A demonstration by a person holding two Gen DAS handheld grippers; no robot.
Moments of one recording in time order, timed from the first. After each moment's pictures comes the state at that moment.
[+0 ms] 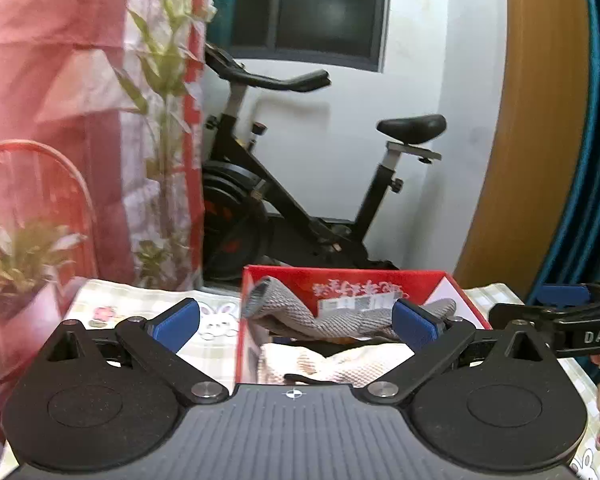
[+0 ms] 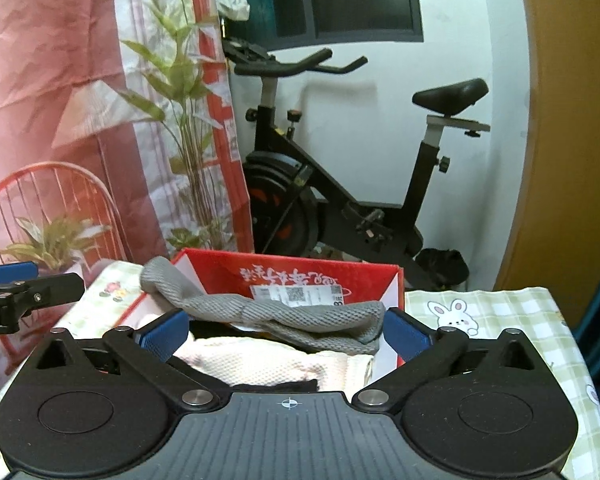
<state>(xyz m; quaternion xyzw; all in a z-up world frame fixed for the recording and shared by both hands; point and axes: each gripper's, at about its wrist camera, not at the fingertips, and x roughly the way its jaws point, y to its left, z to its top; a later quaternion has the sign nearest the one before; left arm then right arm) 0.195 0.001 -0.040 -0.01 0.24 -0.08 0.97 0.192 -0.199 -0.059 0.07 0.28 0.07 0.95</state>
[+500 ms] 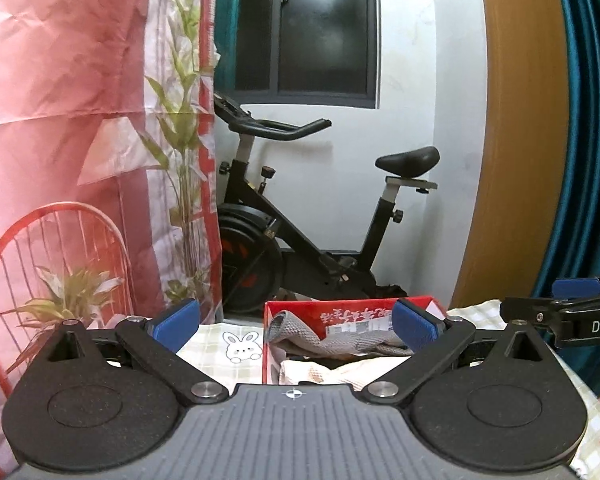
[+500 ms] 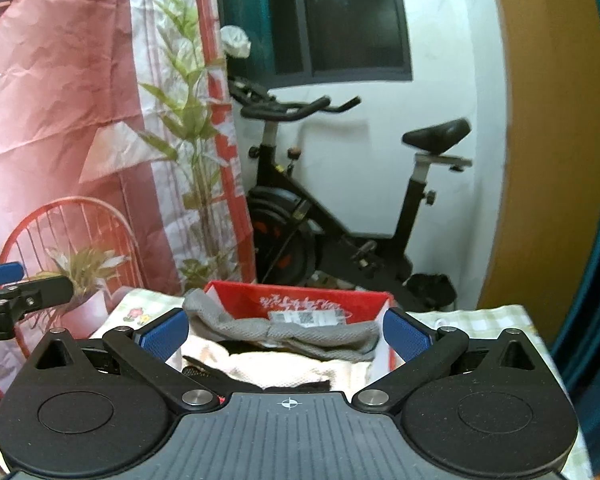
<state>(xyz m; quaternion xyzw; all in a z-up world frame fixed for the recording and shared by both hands) 0.119 0.005 0.026 0.02 0.20 -0.07 0.98 0.114 -0.186 0.012 0.07 0.24 0.05 0.97</state>
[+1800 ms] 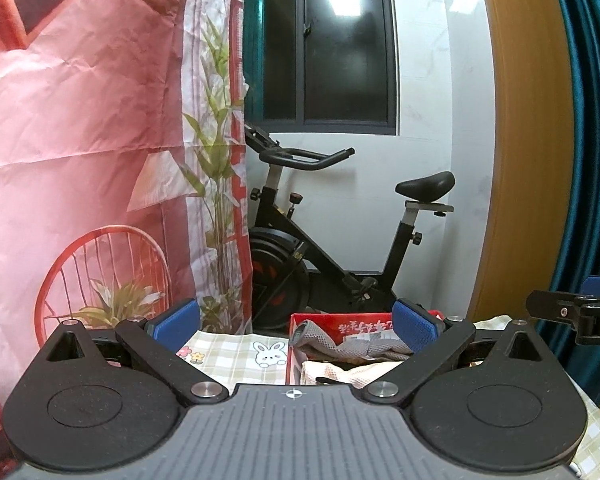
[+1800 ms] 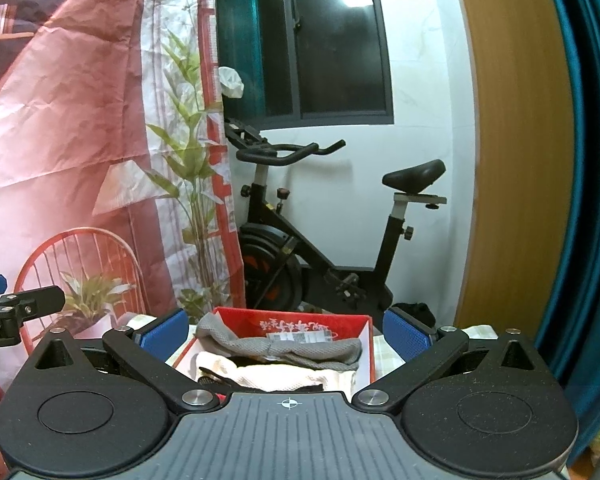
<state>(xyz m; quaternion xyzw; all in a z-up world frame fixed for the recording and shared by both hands) 0.052 -0.002 0.061 0.03 0.16 -0.02 0.99 0.026 -0.178 0.056 0.06 0.19 0.02 0.98</state>
